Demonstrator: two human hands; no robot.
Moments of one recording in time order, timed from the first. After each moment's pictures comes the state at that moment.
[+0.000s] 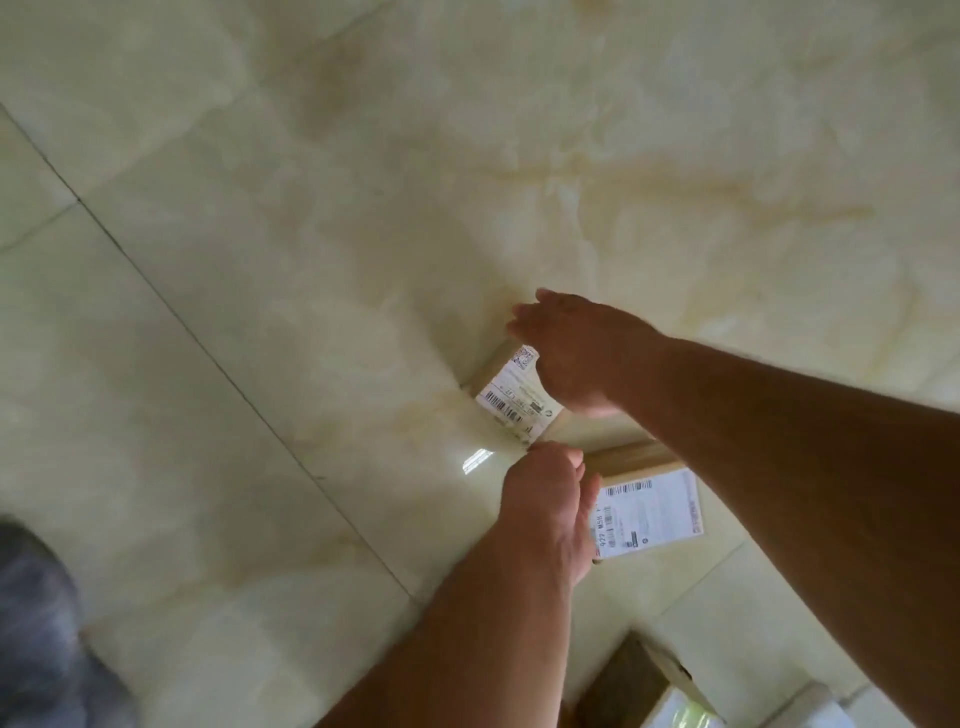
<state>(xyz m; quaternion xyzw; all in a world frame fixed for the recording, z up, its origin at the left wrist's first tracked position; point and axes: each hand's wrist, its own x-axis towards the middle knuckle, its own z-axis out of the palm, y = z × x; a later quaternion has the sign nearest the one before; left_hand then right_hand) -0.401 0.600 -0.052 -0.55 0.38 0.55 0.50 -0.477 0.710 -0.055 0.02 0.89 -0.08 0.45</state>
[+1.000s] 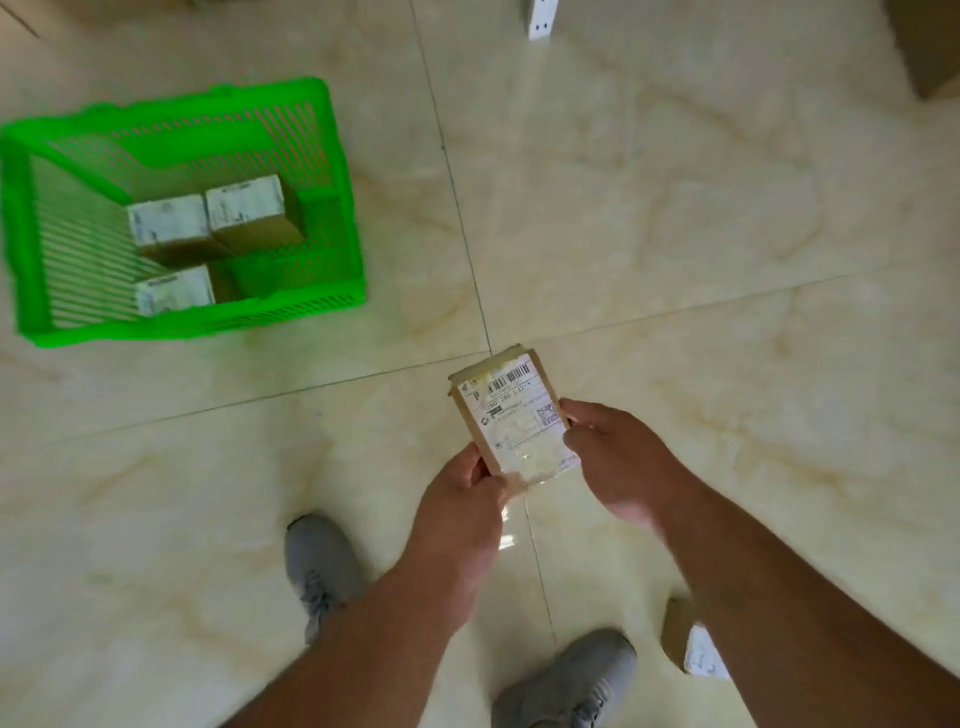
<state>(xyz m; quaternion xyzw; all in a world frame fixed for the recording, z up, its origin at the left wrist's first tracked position) -0.645 0.251 0.245 -0.34 0.59 0.63 0.37 -0.683 0.410 0.246 0.23 0.80 -0.42 0.37</state>
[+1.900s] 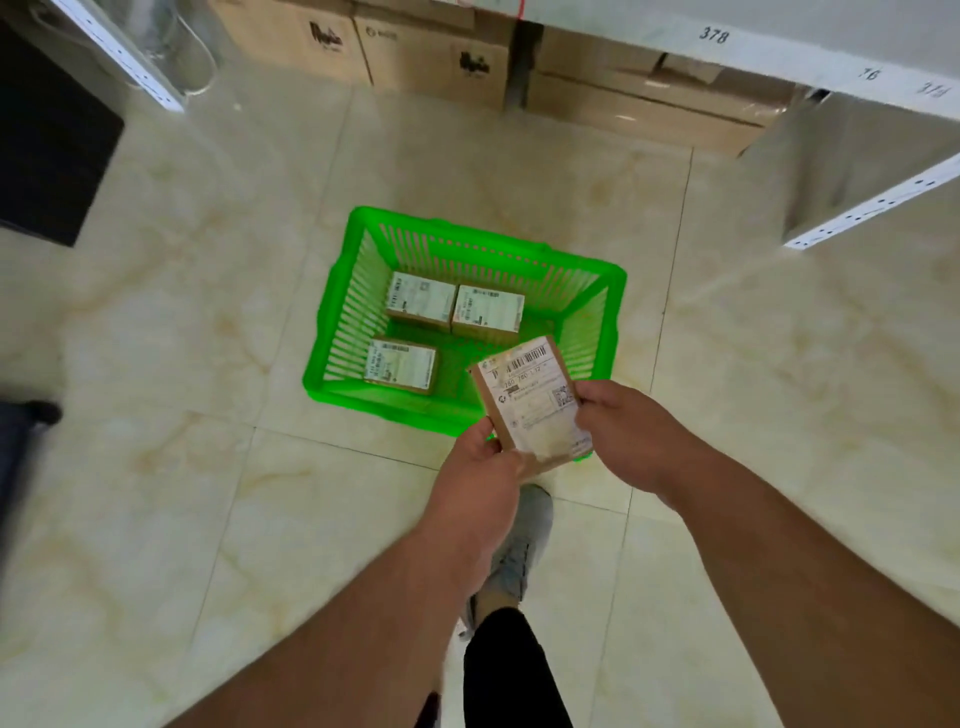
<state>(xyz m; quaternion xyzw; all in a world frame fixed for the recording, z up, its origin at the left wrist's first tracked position) -0.863 -0.008 0.295 -0.48 0.48 0.71 0.20 -0.966 0.114 0.295 0.03 0.83 -0.33 0.46</state>
